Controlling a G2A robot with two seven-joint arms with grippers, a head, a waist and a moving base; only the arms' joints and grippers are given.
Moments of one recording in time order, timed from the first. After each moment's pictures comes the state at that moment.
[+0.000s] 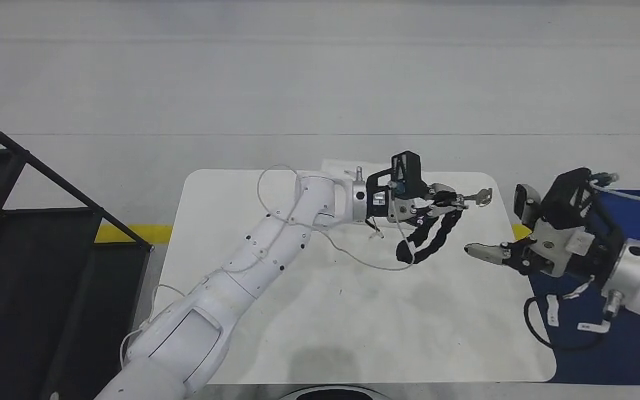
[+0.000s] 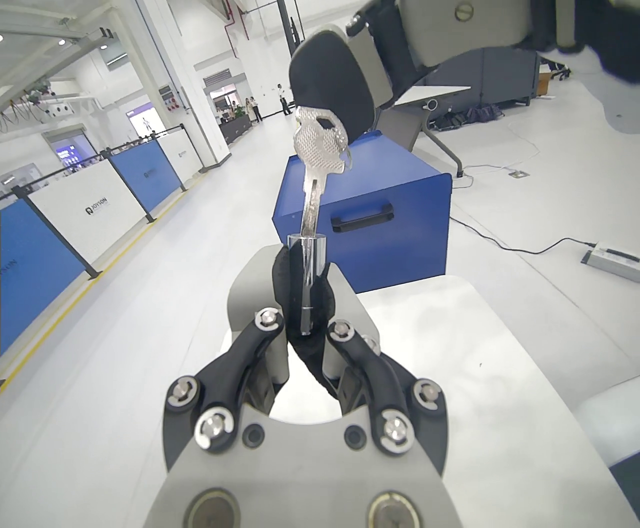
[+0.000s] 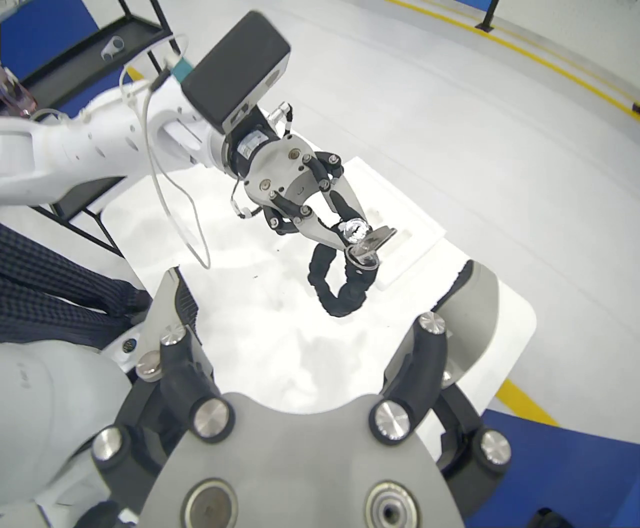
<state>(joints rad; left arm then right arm) 0.73 -1.46 -0.81 -1.17 1.35 -0.91 0.27 -1.53 -0.85 1.87 -2.29 -0.29 -0.46 1.08</state>
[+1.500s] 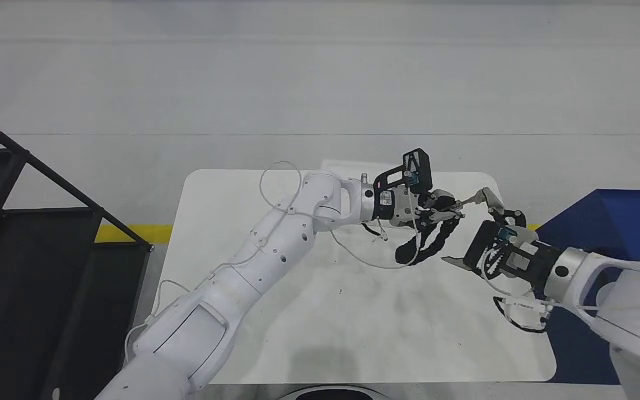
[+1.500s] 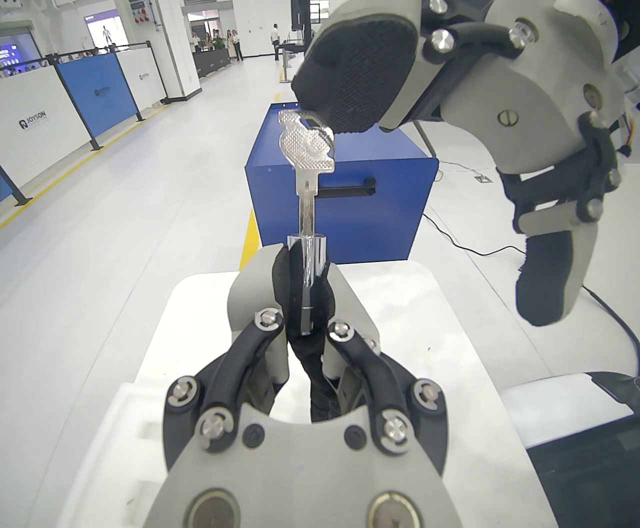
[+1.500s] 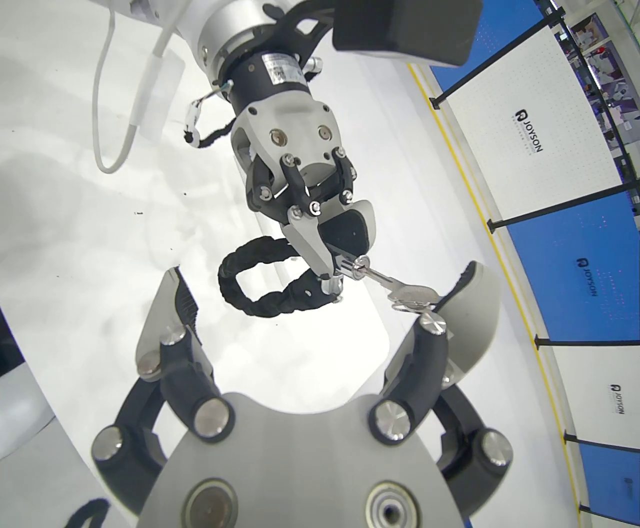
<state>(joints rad) 0.69 -1.49 -0.77 -1.11 1.07 -0.90 -0.08 -1.57 -0.85 1.67 -2.28 -1.10 -0.76 0.63</state>
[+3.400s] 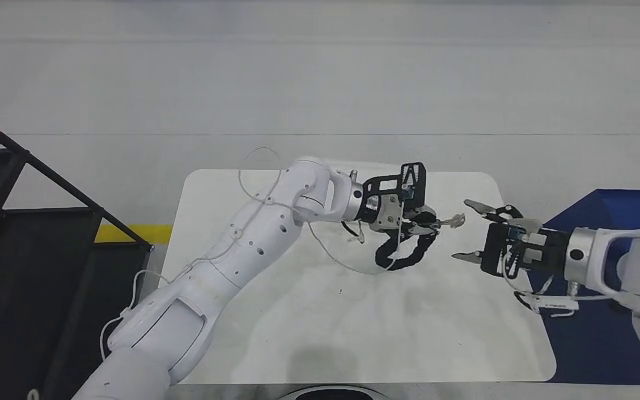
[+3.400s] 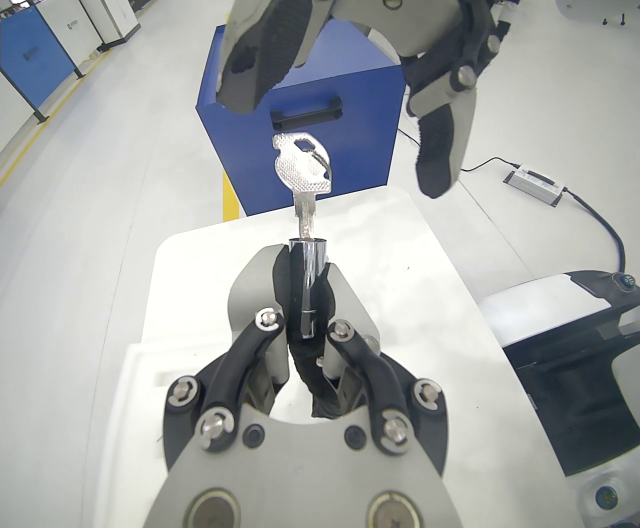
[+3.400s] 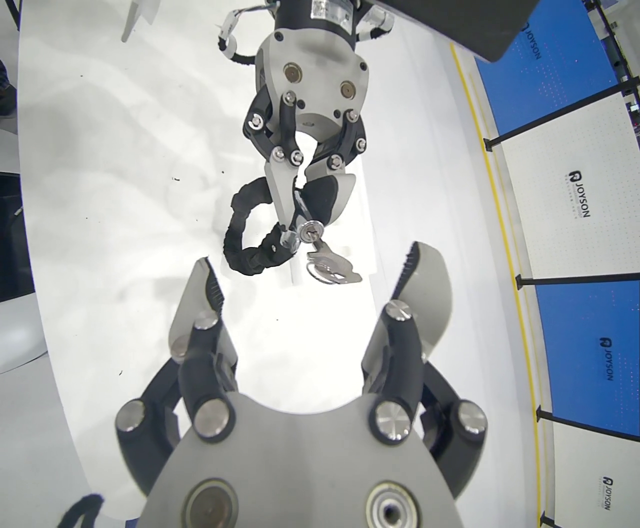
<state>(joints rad) 0.66 -1.37 -0.74 -1.27 0.92 -1.01 -0.38 -1.41 -0.71 1.61 -2.11 -1.00 -1.01 0.51</state>
